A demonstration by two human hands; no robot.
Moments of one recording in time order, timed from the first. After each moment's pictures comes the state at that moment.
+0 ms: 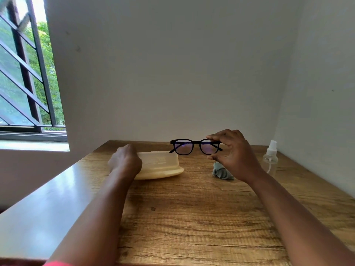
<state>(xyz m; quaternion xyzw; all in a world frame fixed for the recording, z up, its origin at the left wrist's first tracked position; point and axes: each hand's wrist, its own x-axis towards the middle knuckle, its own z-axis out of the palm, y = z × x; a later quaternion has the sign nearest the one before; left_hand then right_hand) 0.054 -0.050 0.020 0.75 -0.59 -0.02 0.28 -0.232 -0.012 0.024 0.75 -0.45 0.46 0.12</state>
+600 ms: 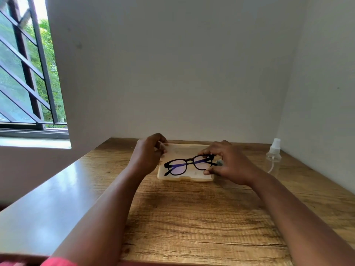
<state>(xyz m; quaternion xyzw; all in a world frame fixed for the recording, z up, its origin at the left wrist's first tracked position) 0.028 -0.046 0.018 0.49 -0.71 -0.18 0.48 -0.223 -0.010 0.017 0.82 -0.49 0.31 0.02</state>
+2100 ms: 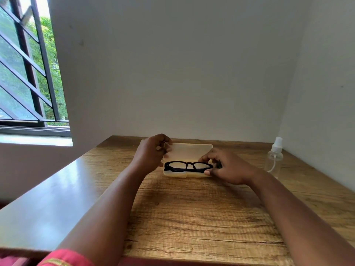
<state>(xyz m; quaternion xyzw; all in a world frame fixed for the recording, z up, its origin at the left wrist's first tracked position) 0.027 -0.053 0.012 0.47 -0.69 -0.26 0.48 -0.219 -0.013 0.012 0.81 -0.54 0.23 -0.11</state>
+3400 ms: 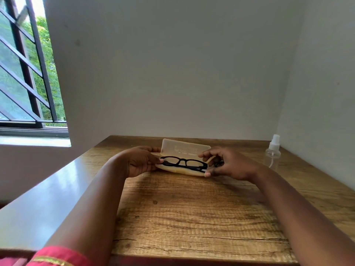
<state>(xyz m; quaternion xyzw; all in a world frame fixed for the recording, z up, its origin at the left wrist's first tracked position) 0.055 -0.068 0.012 0.42 -0.49 -0.67 0.37 -0.230 -0.010 0.017 0.78 -0.52 0.27 -0.23</state>
